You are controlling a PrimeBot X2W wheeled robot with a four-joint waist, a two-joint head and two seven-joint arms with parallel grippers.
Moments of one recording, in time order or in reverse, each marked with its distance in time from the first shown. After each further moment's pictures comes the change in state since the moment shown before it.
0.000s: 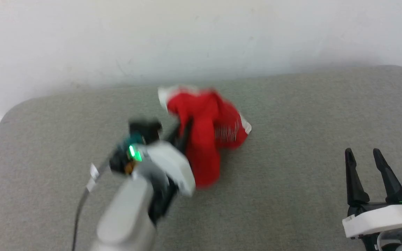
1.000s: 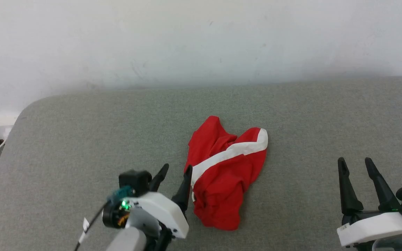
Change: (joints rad) left arm 0.324 0.053 -0.055 -0.210 -0.082 0.130 -0.021; right arm 0.038 0.000 0.024 0.003 0.026 0.000 0.000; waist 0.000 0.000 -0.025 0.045
